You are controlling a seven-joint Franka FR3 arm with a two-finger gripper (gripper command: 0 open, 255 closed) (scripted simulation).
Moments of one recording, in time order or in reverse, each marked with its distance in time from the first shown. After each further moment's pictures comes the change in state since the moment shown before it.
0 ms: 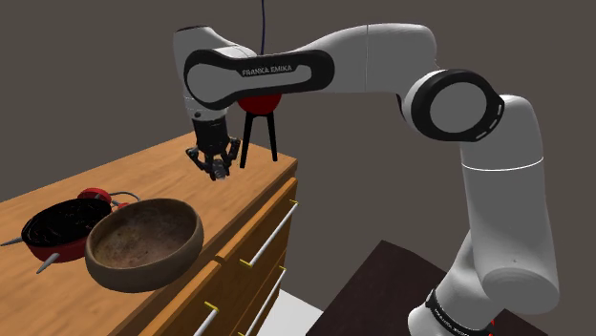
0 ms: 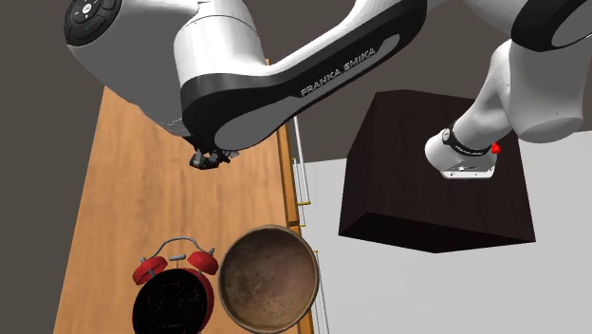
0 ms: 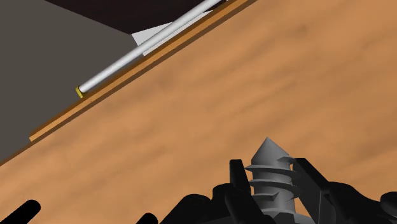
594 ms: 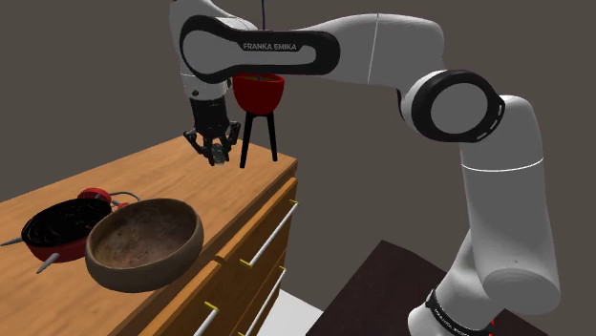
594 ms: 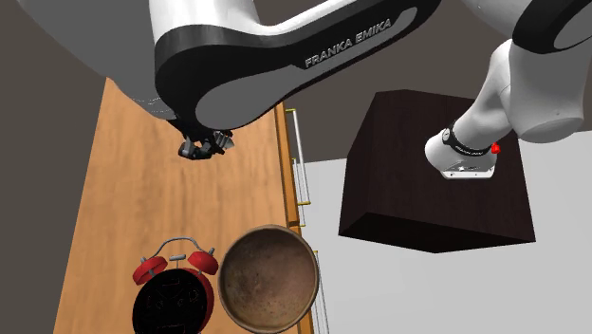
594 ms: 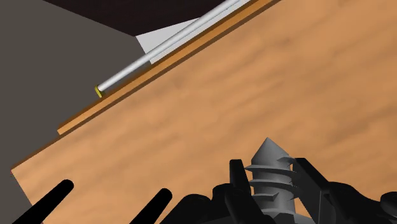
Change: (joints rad) arm 0.014 0.003 0.003 0.126 0.002 -0.121 -0.009
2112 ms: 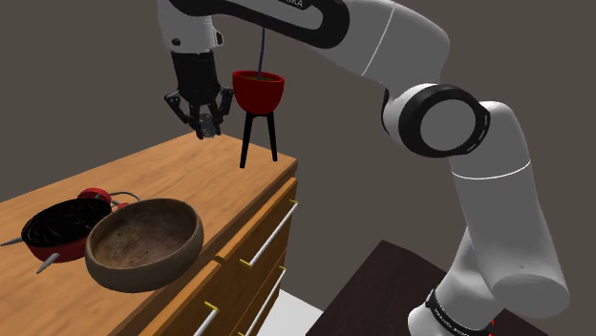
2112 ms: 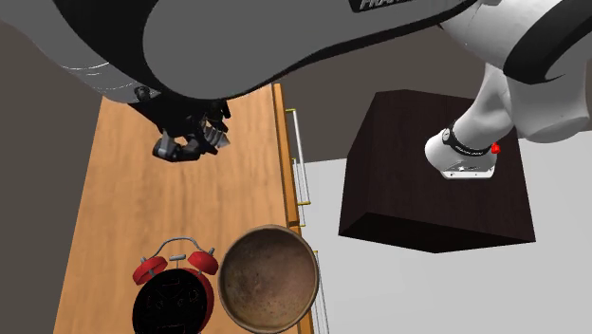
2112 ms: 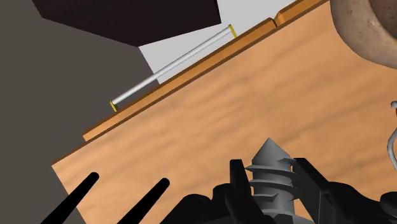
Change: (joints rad) arm 0.125 0.093 0.006 0.406 -0.025 -0.315 0.045
